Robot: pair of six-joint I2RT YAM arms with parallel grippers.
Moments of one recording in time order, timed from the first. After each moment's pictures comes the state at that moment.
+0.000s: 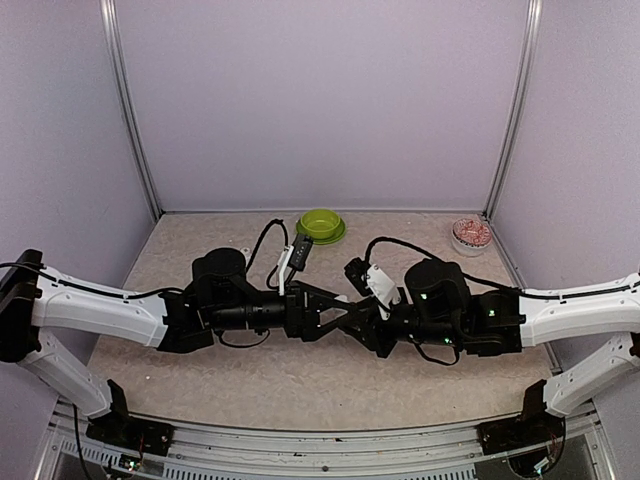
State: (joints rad) left arm -1.08 1.47 0.77 0.59 0.31 -0.60; right arm 1.17 1.28 0.79 0.03 0.15 0.16
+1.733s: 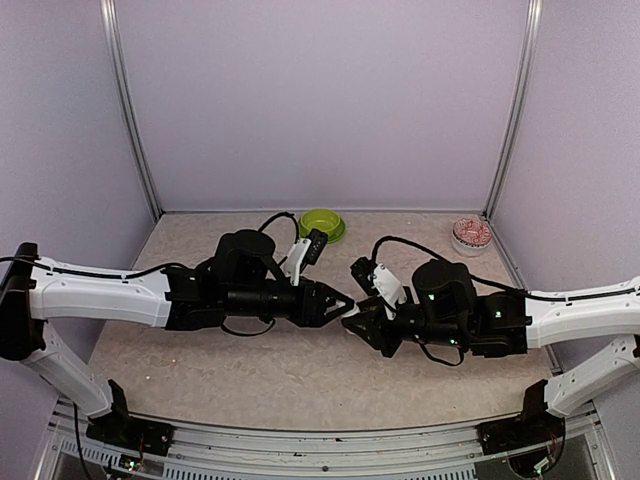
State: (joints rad) left arm -1.07 1.50 0.98 0.15 0.17 -0.53; right arm 1.17 1.24 0.77 0.03 0.16 0.13
